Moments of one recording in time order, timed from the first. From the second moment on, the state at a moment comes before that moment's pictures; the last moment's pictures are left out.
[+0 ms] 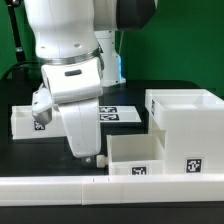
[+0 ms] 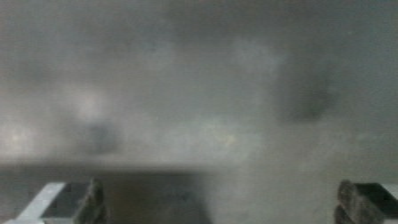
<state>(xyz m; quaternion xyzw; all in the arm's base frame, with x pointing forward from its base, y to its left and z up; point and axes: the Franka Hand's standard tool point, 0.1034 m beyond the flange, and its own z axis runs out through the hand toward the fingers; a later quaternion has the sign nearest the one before) 0.541 -0.044 0.017 -0.68 -0.73 -0.01 0.09</state>
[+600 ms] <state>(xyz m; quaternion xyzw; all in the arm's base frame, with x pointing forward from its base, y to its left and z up) 0.549 -0.002 0.020 -0.71 -0.69 -0.02 0.10</state>
